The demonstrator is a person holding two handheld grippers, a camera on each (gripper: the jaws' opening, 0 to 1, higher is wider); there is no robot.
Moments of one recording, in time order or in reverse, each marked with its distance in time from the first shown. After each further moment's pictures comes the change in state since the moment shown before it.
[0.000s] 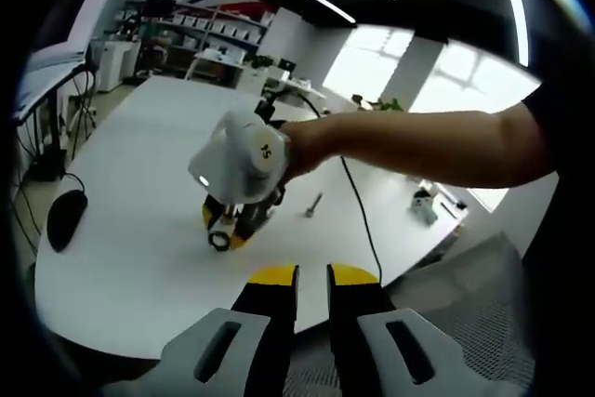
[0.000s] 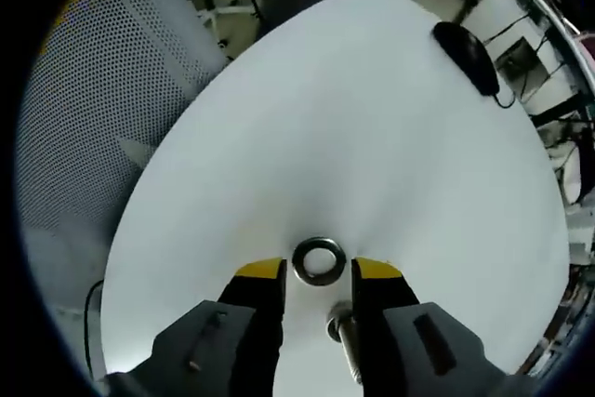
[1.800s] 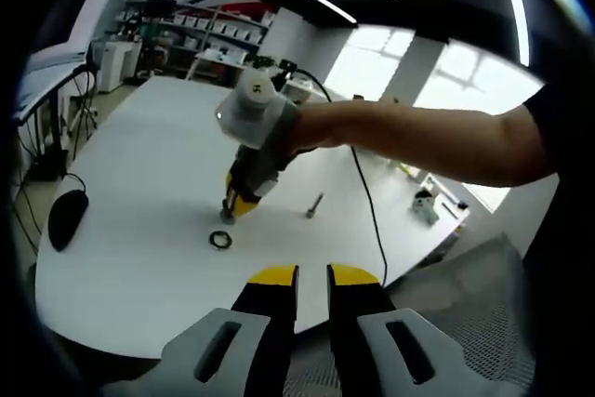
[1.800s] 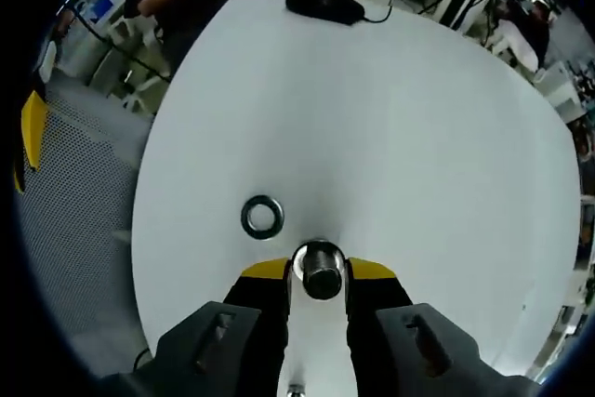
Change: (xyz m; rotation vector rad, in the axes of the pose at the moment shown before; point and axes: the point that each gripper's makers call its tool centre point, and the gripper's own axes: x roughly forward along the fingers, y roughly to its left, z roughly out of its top) left arm 0.000 0.001 0.000 -0.001 -0.004 0.008; right arm -0.031 -0.025 -0.051 0.563 -0.032 -0.077
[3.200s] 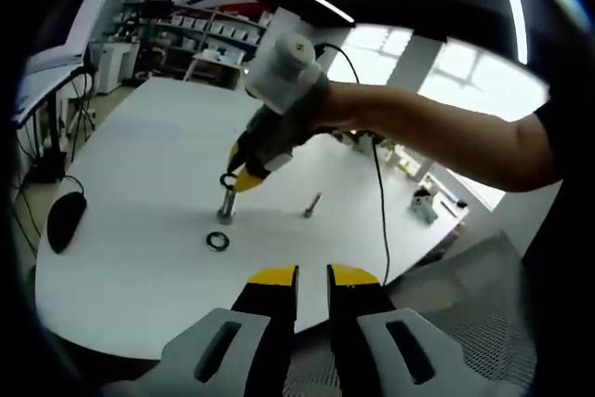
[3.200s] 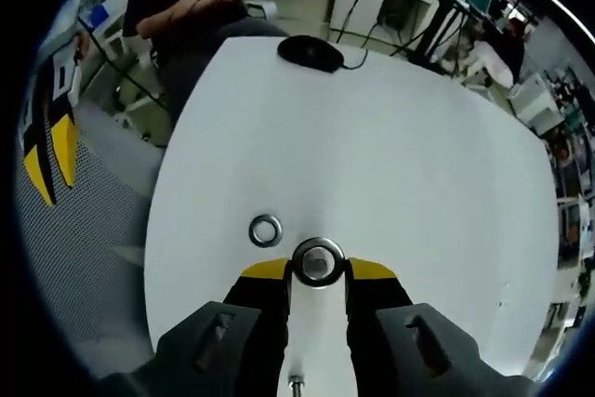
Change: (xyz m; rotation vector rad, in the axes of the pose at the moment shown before) left arm 0.002 -0.004 0.000 0.010 0.003 -0.006; right arm -0.052 -0.005 0.019 0.003 -0.114 -0.101
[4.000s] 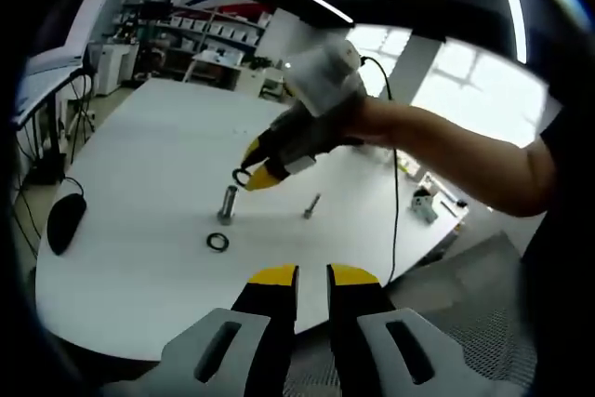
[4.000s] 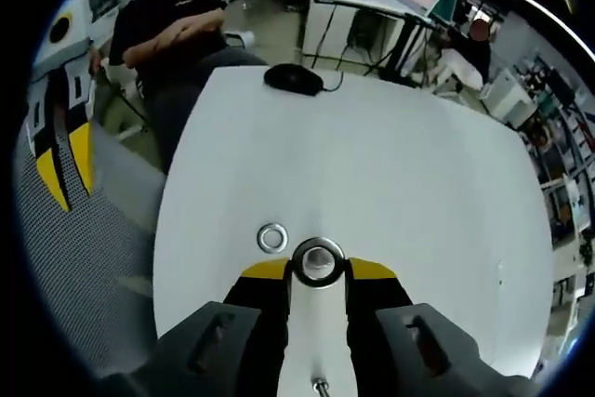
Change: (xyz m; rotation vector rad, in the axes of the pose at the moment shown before) left arm 0.000 0.000 0.000 0.006 -0.002 -0.002; right arm -0.026 0.009 0.000 0.096 -0.126 -0.100
